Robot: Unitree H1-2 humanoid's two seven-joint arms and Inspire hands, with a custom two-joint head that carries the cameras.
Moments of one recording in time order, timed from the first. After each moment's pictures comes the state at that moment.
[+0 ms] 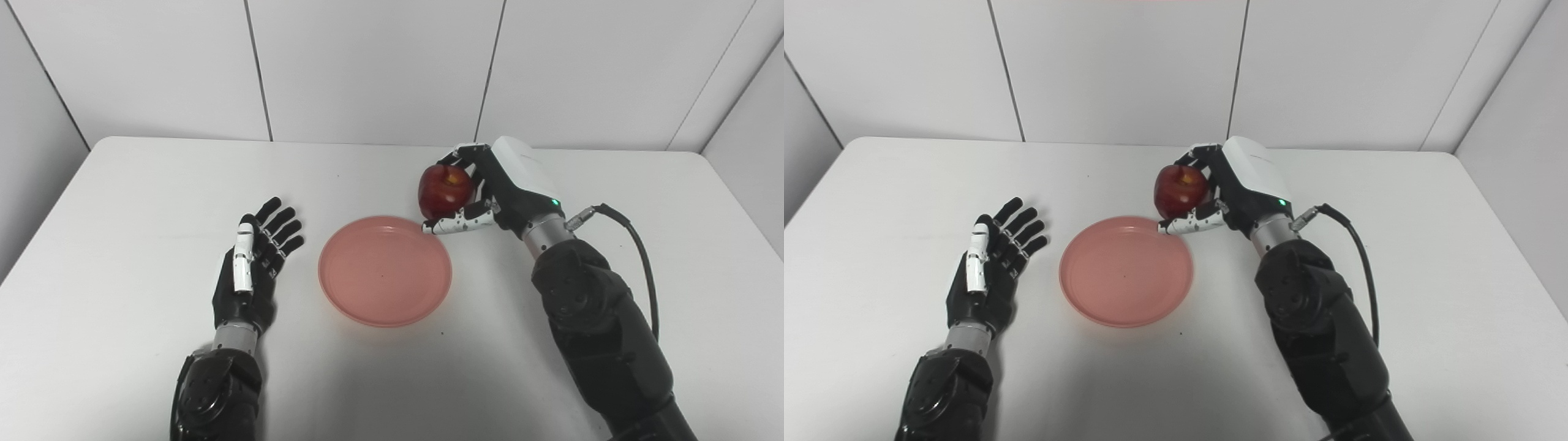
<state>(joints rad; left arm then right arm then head) -0.11 -0.09 0.08 -0.06 -0.28 0.18 0.00 -0.46 -0.22 0.31 -0.25 -0.73 0.45 0.30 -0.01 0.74</state>
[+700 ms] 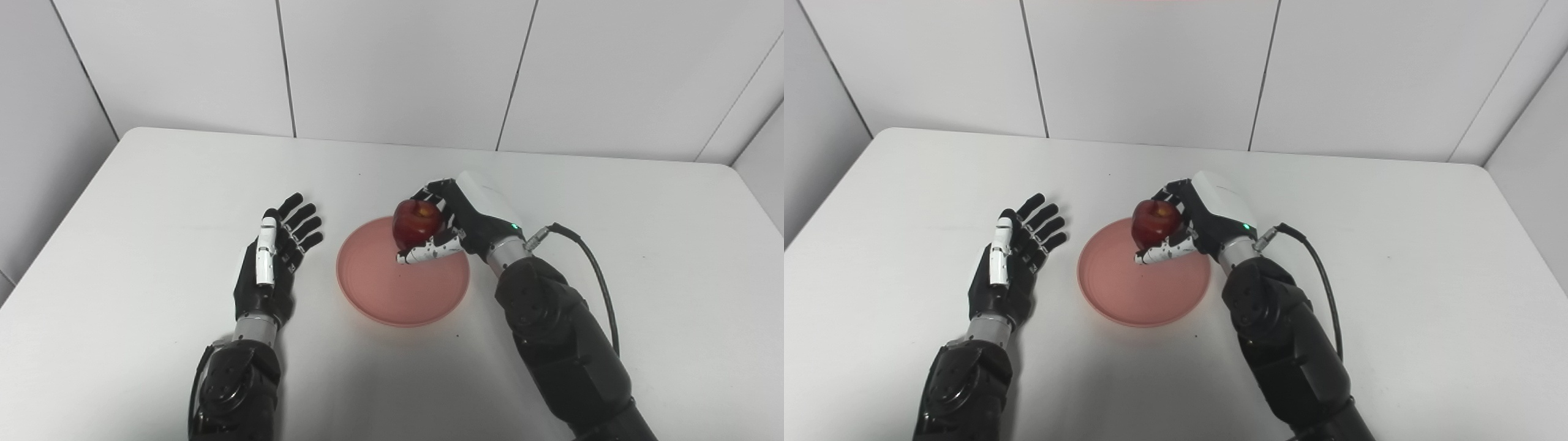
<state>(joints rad) -0.11 -0.10 0.07 -0.07 -0.25 0.18 0.03 -0.47 -0.13 0.40 -0.06 -0.73 0.44 0.29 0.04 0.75</state>
